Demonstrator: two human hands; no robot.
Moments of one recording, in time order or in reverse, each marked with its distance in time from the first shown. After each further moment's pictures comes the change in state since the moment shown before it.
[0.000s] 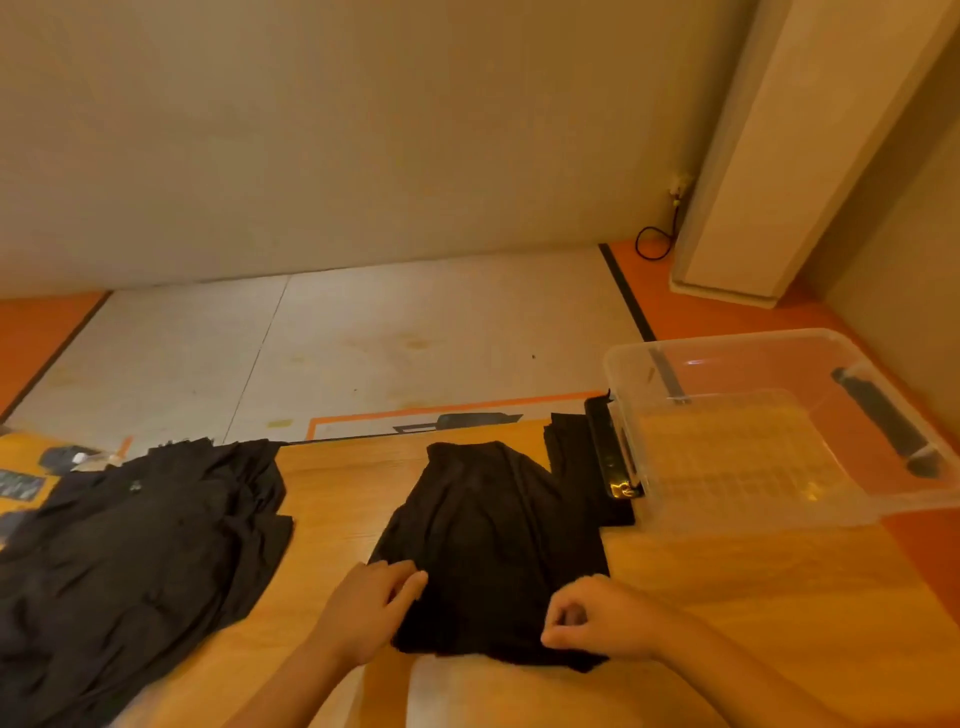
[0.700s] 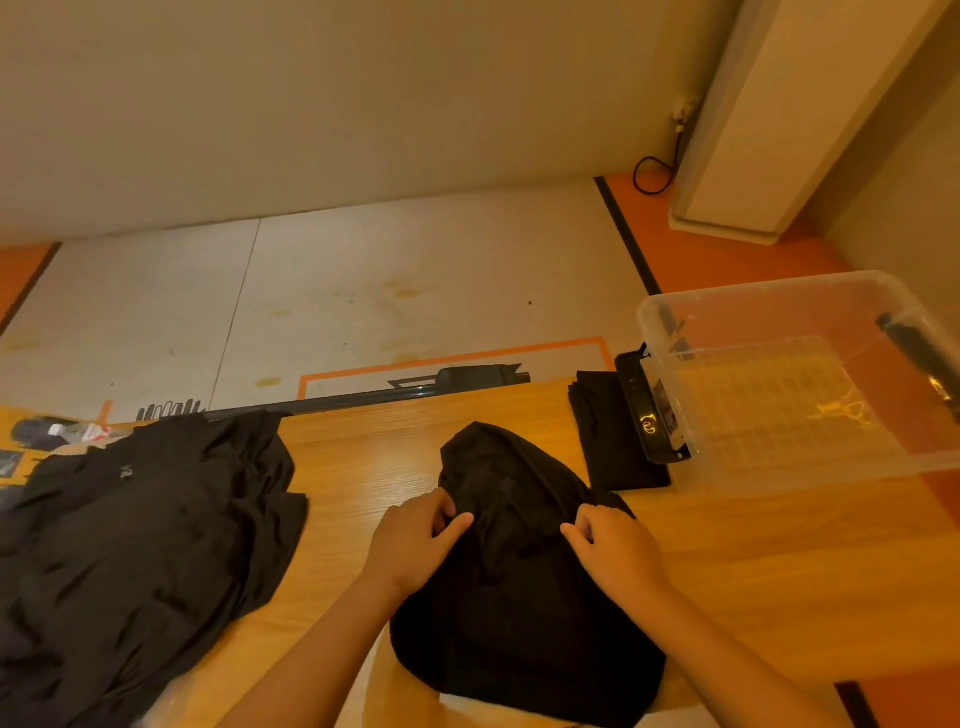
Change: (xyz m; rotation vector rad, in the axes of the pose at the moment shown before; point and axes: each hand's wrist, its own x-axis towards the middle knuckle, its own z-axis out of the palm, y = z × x) left_hand 0.053 -0.020 0.010 -0.082 0.042 -0.072; right_hand 0.071 -0.003 0.034 -0.173 0.585 0.307
